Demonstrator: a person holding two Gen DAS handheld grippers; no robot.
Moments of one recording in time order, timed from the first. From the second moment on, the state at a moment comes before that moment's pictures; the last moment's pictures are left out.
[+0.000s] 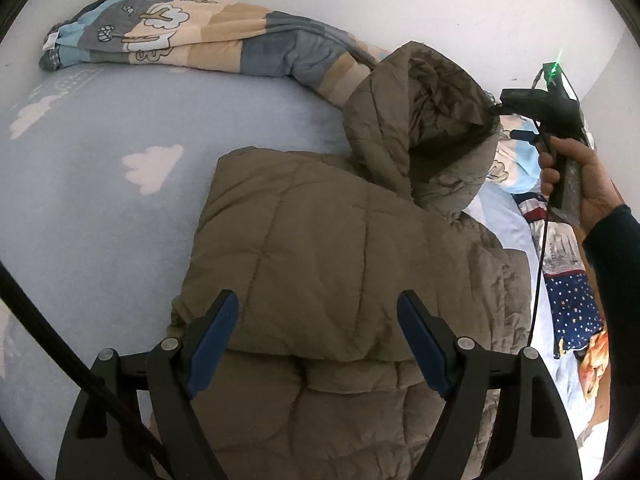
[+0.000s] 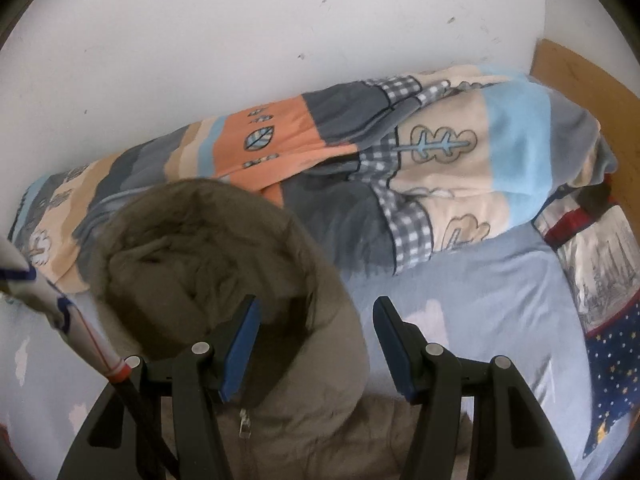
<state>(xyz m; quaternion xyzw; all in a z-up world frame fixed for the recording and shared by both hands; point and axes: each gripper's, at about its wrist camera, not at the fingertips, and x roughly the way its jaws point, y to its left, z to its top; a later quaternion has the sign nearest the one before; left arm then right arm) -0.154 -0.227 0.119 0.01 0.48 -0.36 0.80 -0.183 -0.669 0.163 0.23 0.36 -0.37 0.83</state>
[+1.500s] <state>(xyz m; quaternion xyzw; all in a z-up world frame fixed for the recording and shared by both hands) -0.161 -0.219 0.142 -0.04 0.47 -0.40 0.79 -0.390 -0.488 0.072 0.16 0.42 -0.27 0.85</state>
